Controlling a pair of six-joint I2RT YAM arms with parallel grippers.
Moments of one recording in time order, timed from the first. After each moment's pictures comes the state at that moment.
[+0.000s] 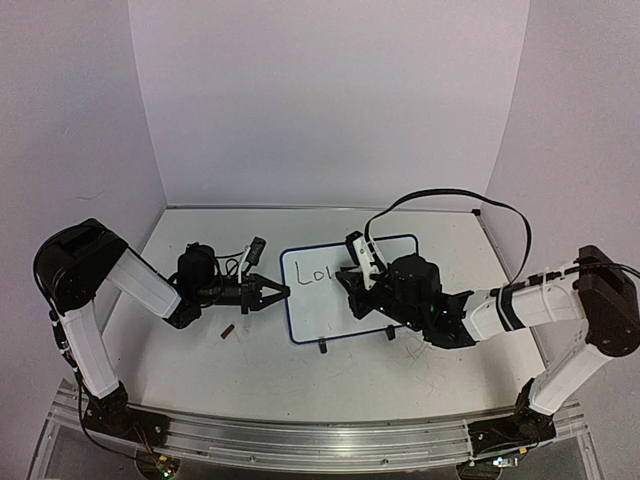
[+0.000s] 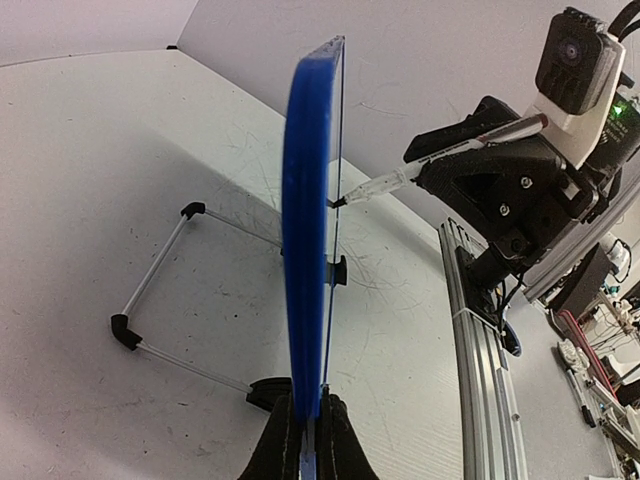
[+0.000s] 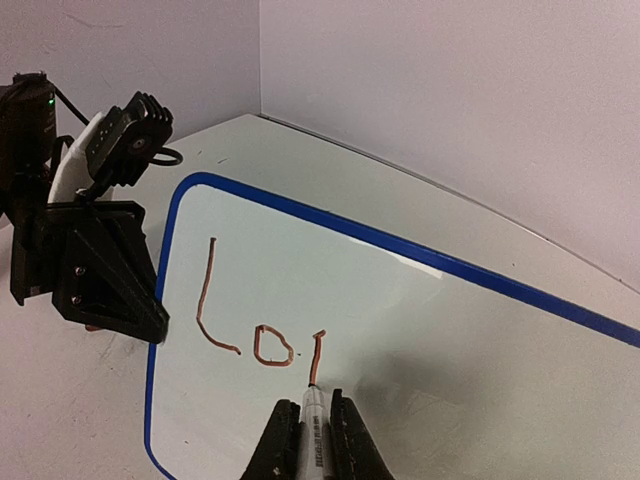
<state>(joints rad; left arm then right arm) -0.58 1.82 0.63 0.99 0.83 -0.39 0.98 1.58 0.76 0.58 0.26 0.02</state>
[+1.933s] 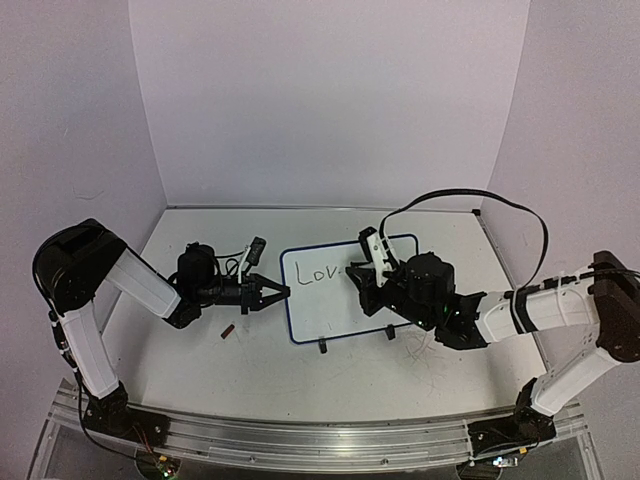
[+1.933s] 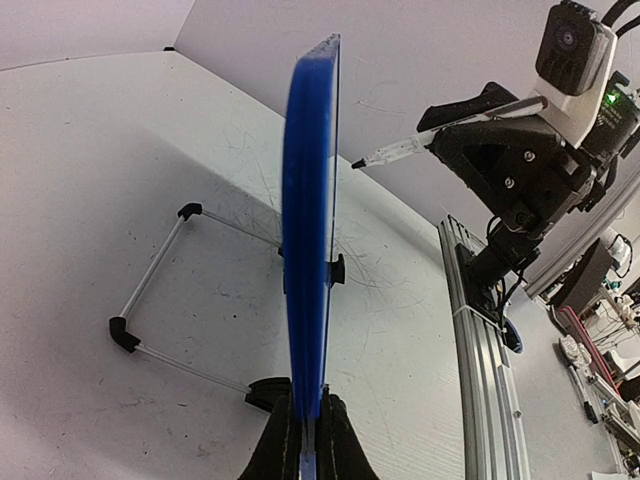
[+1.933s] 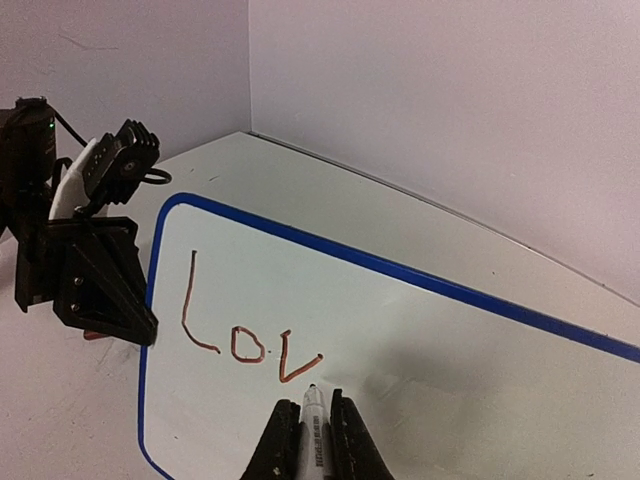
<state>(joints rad) -0.58 1.82 0.63 0.98 0.84 -0.37 0.96 1.50 0.70 0.60 0.26 0.01</state>
